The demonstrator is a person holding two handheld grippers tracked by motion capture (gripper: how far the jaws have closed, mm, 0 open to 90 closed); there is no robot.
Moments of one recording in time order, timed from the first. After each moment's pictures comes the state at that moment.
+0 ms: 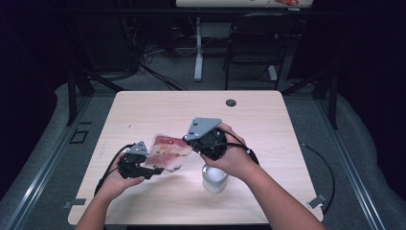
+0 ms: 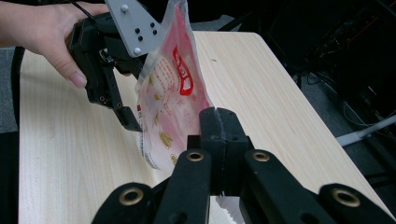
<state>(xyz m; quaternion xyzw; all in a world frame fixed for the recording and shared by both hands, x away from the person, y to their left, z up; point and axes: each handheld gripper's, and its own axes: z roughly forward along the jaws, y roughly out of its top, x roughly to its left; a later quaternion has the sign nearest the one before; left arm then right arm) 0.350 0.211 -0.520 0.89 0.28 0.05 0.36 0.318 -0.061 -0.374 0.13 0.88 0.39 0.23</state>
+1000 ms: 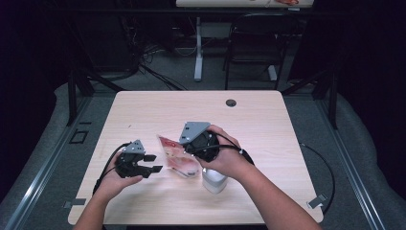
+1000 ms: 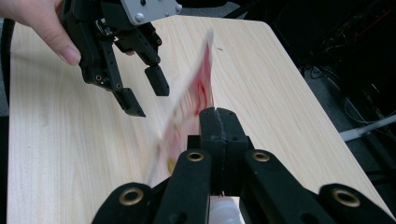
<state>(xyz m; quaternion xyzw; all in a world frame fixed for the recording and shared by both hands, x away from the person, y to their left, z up) 0.348 0.217 -0.516 0.88 0.29 0.07 0.38 0.321 -0.045 -0.389 0.11 0.89 0.37 0.23</state>
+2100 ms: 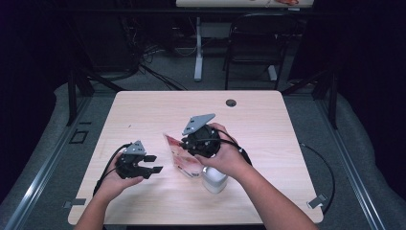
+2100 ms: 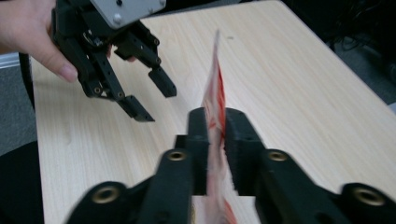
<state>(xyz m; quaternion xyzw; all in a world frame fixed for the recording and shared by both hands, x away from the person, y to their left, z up) 0.346 0.216 -0.516 0.88 0.29 0.07 0.38 0.342 -0.050 -0.402 0.19 0.89 0.38 0.15</state>
